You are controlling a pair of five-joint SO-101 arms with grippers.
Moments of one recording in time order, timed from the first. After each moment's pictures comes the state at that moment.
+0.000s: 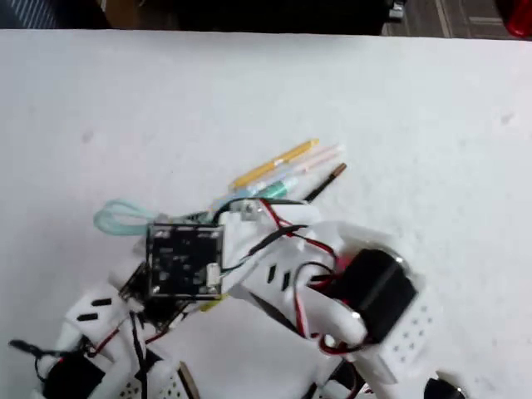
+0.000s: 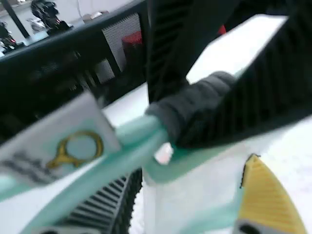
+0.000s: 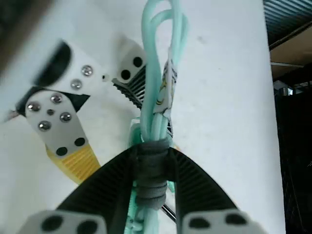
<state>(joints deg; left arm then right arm) 27.1 -105.0 67.3 63.2 -14.7 -53.5 -30.5 -4.4 97.3 48.7</state>
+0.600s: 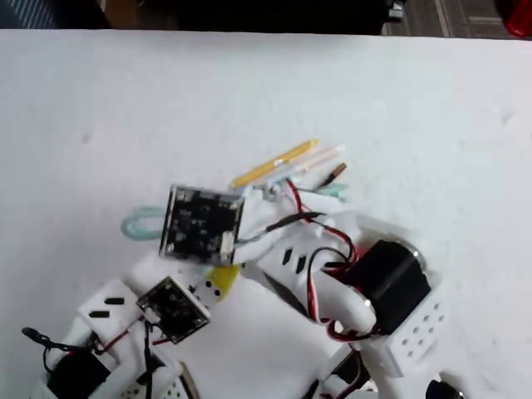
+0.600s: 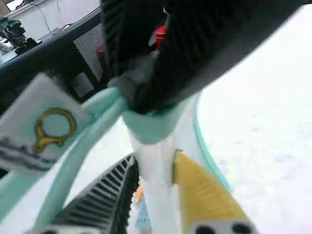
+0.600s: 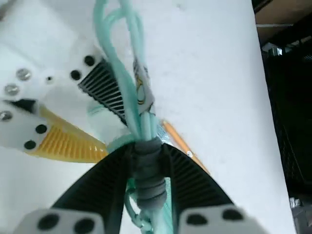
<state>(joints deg) 35.3 -105.1 69.7 61.5 -18.9 -47.0 -30.5 -10.2 96.5 42.9</state>
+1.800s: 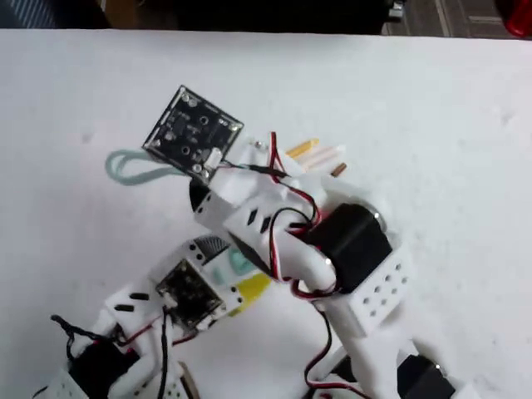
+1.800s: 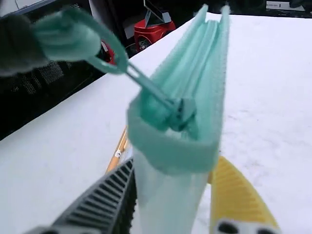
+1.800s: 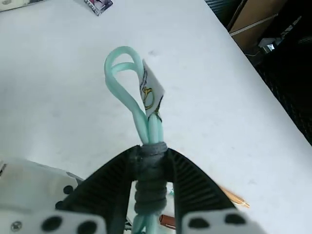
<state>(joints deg) 37.0 -104.1 76.2 55.7 -10.0 -47.0 -23.3 -18.1 88.4 22.5</state>
